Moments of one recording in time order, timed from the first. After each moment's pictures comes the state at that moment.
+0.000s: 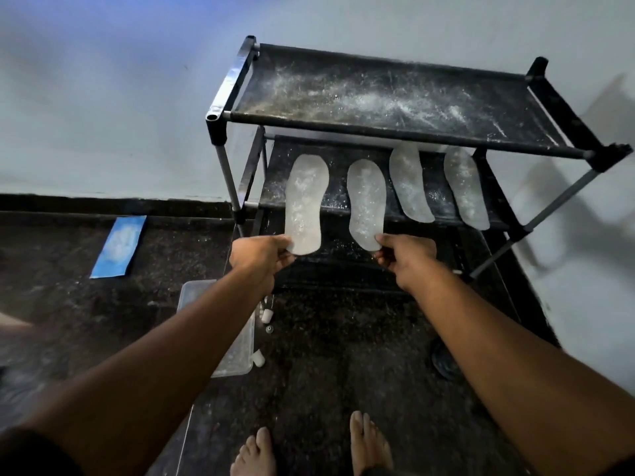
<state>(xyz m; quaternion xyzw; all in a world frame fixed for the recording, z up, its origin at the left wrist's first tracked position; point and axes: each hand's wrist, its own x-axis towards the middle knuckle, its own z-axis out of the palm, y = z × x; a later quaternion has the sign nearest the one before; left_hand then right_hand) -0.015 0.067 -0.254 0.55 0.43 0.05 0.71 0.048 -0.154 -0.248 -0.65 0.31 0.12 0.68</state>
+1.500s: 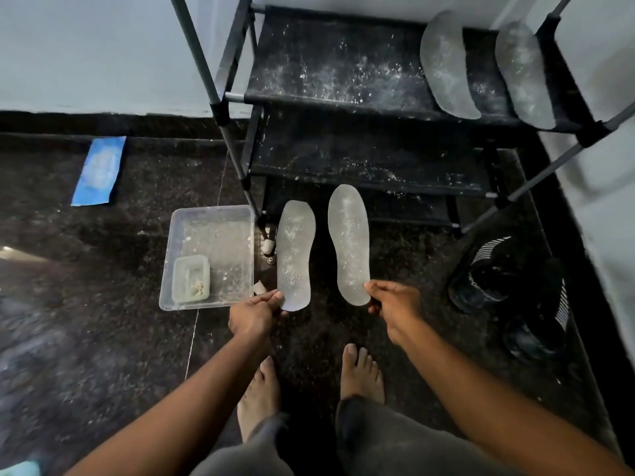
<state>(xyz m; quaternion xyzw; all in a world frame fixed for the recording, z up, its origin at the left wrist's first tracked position) -0.167 0.041 -0.464 0.54 0.53 -0.02 0.65 -0.094 -0.176 -0.457 -0.68 0.30 0.19 0.63</state>
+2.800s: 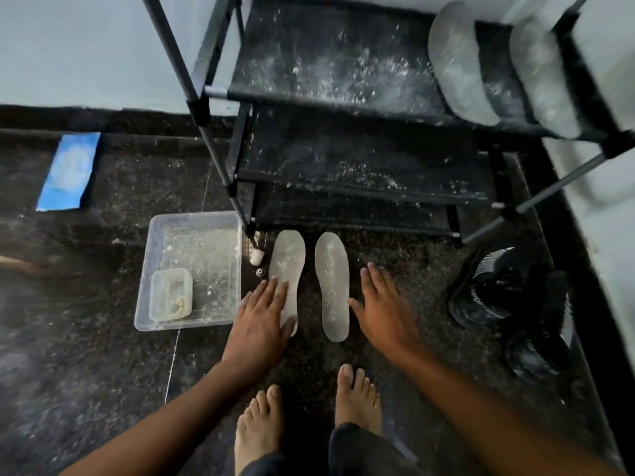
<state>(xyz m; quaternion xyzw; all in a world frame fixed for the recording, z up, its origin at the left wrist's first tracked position) -0.156 0.051 -0.493 0.97 0.05 -0.14 0.21 -0.075 -0.178 -0.488 -0.97 -0.15 0.15 0.07</state>
